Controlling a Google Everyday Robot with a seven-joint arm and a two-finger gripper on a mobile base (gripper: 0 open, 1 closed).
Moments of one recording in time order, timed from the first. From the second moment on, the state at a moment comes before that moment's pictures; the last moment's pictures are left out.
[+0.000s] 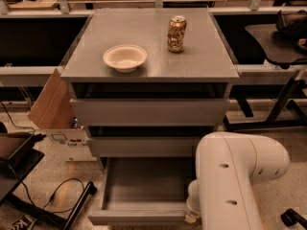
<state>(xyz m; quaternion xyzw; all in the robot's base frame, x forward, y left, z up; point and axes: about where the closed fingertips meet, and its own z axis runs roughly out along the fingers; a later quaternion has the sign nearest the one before) 0.463 -0.175 0.179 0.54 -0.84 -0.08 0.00</state>
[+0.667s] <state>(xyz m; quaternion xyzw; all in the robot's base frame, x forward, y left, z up) 0.431 -0.180 0.183 0.54 -0.84 -0.10 0.02</state>
